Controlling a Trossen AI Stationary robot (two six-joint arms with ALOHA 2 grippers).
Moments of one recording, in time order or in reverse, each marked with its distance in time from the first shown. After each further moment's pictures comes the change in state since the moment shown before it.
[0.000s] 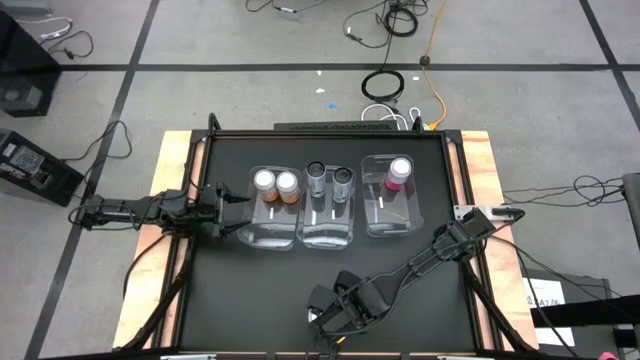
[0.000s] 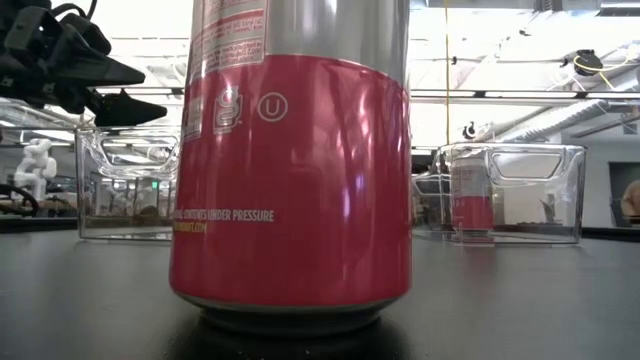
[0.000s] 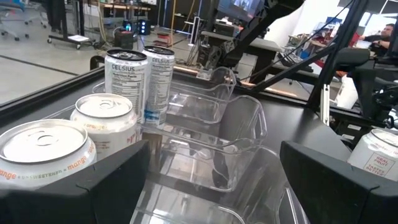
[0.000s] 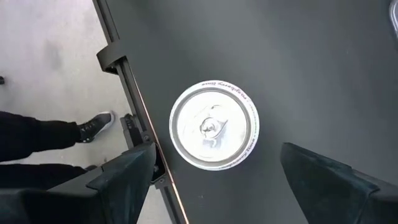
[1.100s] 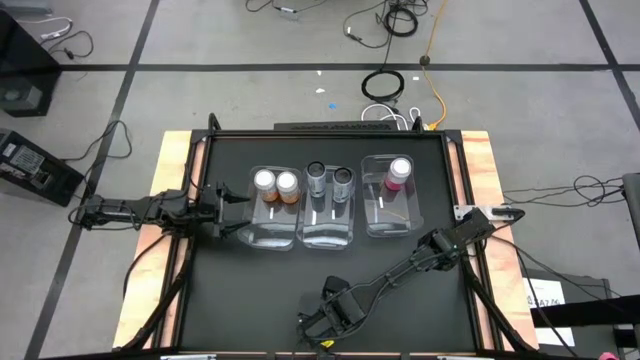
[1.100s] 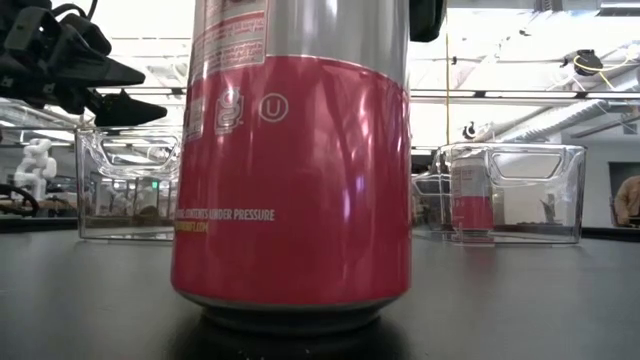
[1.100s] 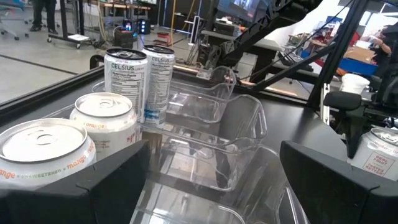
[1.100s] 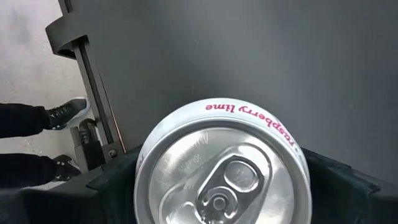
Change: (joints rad) left arm 0.000 0.004 0.000 0.001 0.000 0.000; right arm -0.022 0.146 0.000 0.077 -0.013 -0.105
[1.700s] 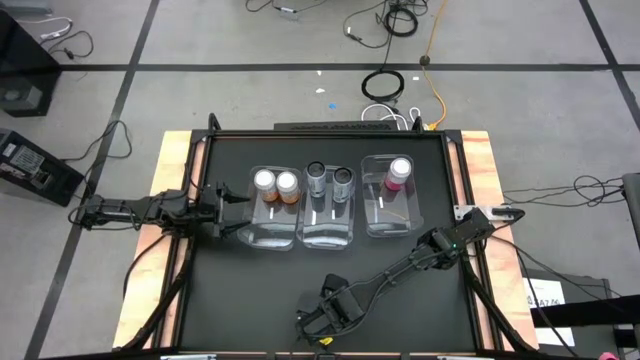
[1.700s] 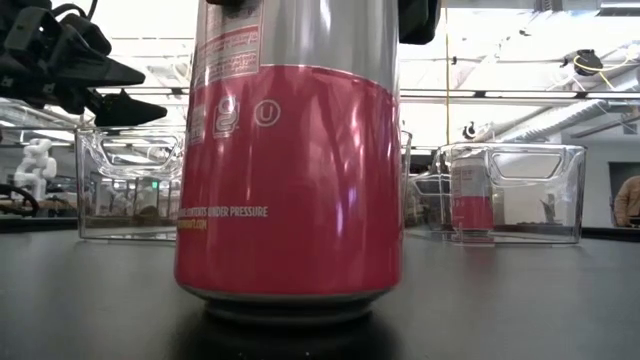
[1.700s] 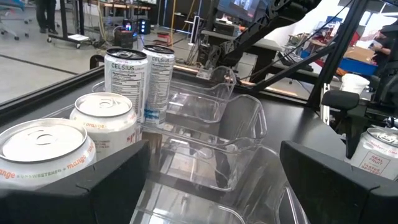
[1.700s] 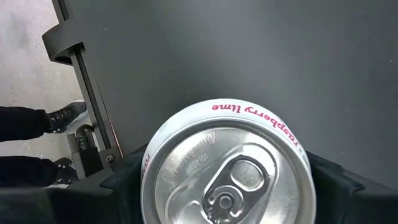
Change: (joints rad) left arm 0.000 0.000 0.000 0.000 0.000 0.000; right arm -0.011 0.001 0.000 0.000 0.001 0.004
